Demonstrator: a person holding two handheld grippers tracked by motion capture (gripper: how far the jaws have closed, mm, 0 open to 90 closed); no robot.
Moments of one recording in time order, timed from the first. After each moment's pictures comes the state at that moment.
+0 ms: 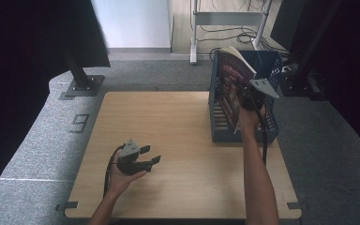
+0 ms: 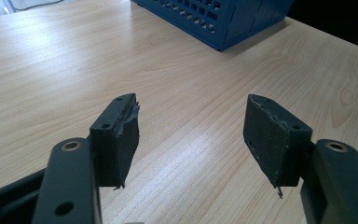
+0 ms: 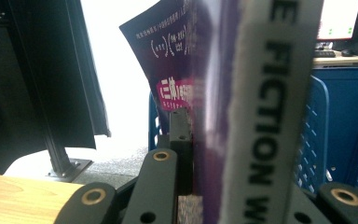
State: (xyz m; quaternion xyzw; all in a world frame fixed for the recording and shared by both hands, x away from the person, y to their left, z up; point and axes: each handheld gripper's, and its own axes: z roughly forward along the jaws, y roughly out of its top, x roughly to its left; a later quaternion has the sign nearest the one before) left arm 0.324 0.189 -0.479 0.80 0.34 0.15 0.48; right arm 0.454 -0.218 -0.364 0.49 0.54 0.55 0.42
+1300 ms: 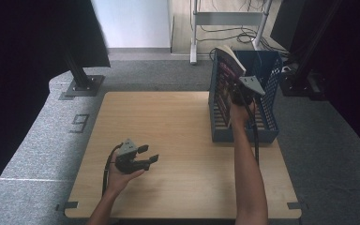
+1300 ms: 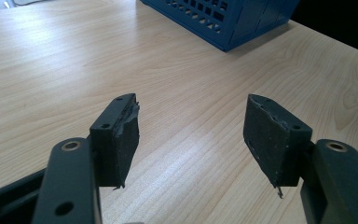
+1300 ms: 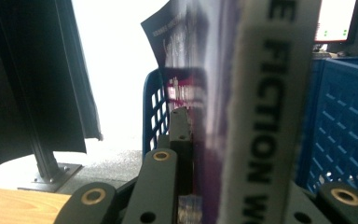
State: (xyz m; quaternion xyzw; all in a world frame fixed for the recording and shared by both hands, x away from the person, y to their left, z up) left arm 0.329 0.197 -0.482 0.79 0.35 0.14 0.48; right arm 0.494 -0.199 -0.387 0.49 0.53 0.54 0.43
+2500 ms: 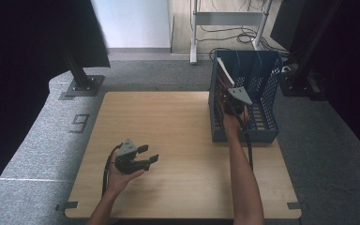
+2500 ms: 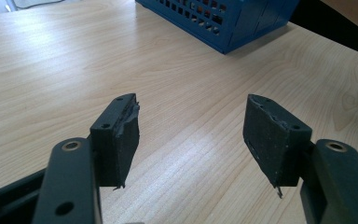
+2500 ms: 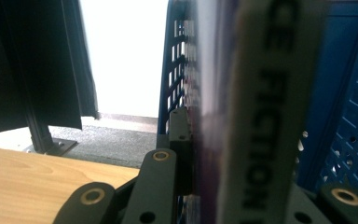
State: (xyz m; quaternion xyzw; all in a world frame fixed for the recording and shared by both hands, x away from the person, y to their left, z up) left arm 0.327 0.196 -0.481 0.79 0.35 0.14 0.48; right arm 0.494 -0.180 -0.434 0.48 0.56 0.51 0.43
